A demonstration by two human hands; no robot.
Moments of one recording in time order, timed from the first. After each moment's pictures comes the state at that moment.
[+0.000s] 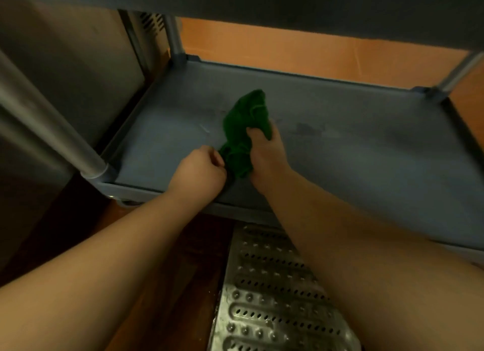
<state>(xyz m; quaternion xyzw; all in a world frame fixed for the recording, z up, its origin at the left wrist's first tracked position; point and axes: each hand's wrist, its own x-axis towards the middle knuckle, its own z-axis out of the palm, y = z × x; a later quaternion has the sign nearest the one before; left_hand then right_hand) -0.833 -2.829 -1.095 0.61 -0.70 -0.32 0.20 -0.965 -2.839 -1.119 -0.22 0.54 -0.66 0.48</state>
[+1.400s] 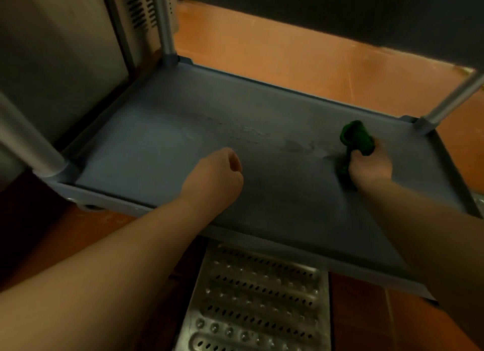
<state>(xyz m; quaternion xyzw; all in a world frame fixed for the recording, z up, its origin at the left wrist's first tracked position) -0.895 -2.834 -1.099 0.57 -0.73 -0.33 0.19 -1.200 -2.813 -1.114 -0.34 0.87 -0.34 0.13</state>
